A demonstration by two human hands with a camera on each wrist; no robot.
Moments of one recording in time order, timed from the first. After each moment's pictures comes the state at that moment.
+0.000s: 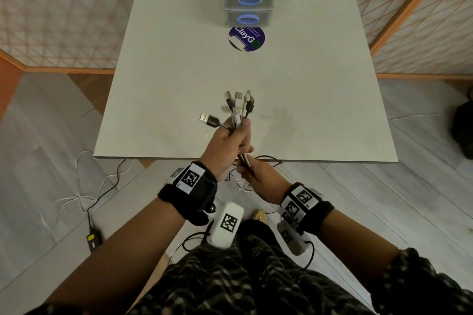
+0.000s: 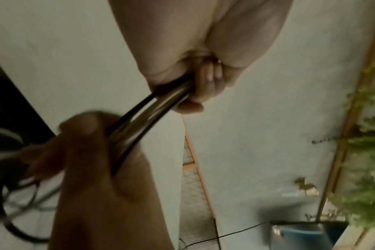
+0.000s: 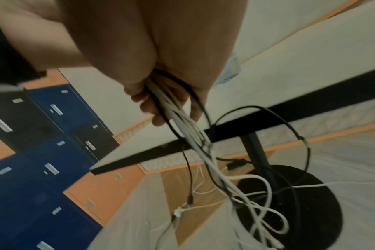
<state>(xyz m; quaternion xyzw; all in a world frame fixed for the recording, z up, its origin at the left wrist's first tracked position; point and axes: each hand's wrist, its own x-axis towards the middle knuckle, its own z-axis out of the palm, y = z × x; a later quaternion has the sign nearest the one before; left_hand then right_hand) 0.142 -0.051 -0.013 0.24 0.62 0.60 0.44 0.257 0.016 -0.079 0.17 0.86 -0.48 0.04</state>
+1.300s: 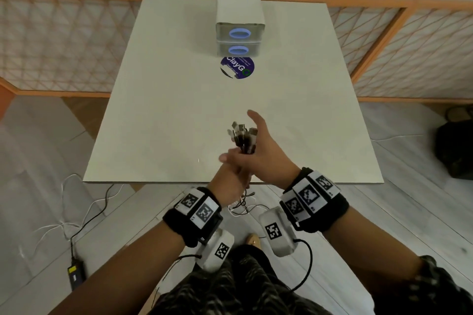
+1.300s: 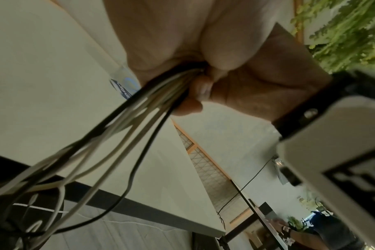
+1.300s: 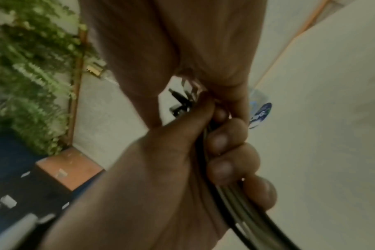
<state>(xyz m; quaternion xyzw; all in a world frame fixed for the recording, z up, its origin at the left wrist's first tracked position) 0.161 -0.041 -0.016 0.31 0.66 0.51 0.45 0.218 0.057 0.020 0.31 0.71 -0.63 -0.05</state>
